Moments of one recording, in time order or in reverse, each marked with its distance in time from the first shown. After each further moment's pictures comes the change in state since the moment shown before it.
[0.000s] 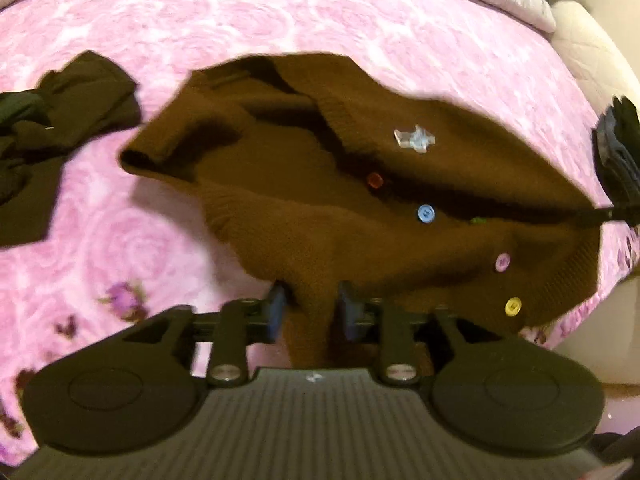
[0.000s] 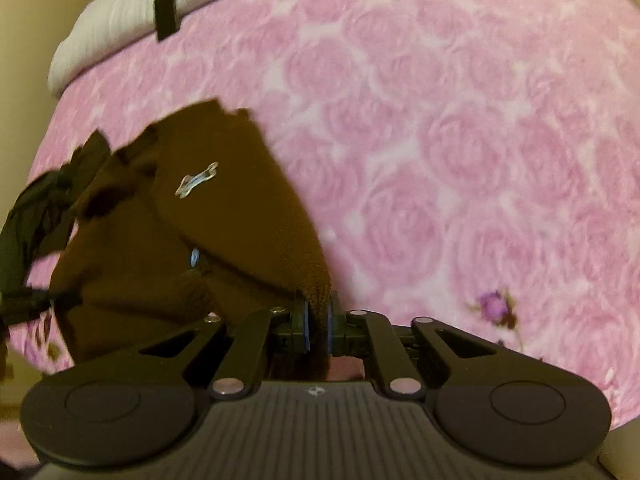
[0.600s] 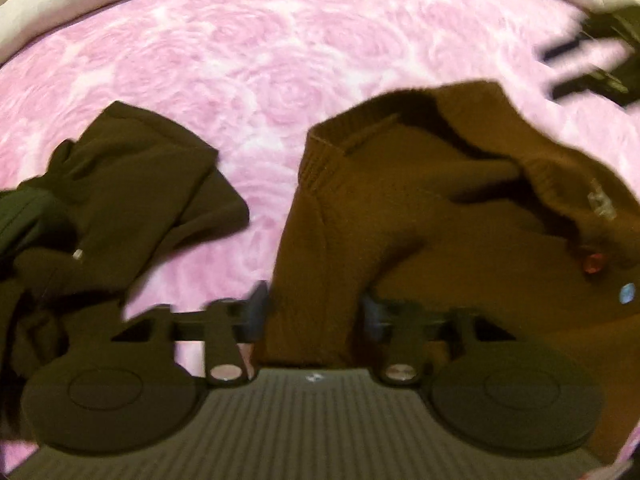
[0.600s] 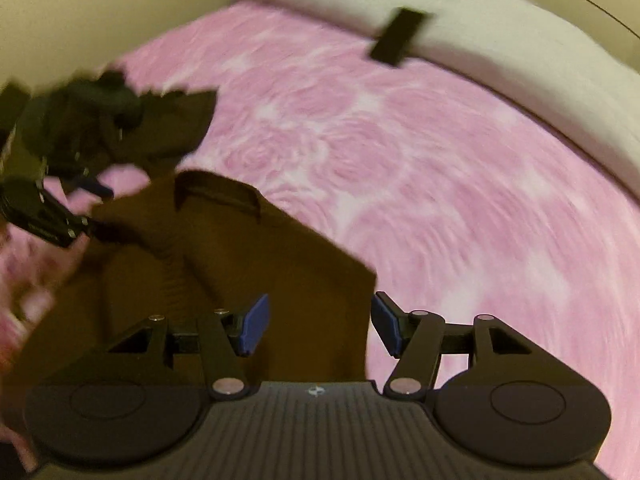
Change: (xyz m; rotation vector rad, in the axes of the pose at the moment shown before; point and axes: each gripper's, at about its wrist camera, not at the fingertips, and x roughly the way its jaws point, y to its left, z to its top) left arm 0.121 0.118 0.093 0.162 -0.044 0.164; right arm 0.176 0.182 0.194 -0.864 -0.099 0.090
